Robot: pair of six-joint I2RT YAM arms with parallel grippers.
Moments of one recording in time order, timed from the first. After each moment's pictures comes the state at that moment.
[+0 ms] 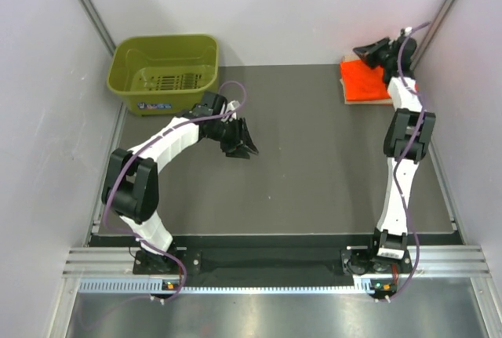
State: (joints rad) left arm -0.39 1.70 1.25 -0.57 0.63 -0.61; right arm -0.18 2.61 2.31 0.08 -0.54 1.01
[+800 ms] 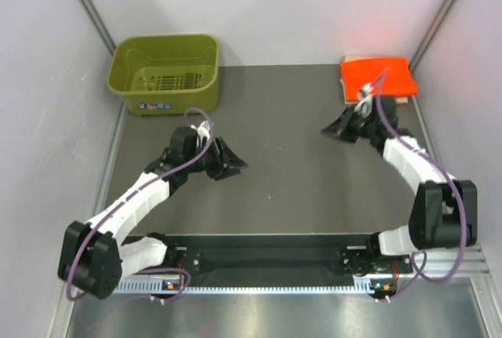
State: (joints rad) left arm -0.39 1.16 0.73 -0.21 0.56 -0.93; right arm 0.01 1.45 0.97 -0.15 -0.59 0.61
